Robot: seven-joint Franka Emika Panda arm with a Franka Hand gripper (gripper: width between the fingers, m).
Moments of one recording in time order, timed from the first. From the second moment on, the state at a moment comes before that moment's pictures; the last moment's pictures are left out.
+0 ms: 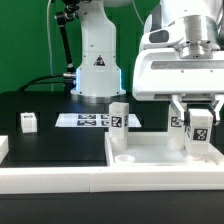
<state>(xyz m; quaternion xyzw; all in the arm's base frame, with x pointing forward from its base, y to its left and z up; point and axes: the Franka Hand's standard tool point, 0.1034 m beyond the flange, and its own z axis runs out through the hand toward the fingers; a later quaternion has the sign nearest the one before) 0.625 0.114 0.087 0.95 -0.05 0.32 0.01</state>
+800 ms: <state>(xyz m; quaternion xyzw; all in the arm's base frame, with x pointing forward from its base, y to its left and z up) 0.621 0.118 0.084 0.94 -0.04 0.34 0.02</state>
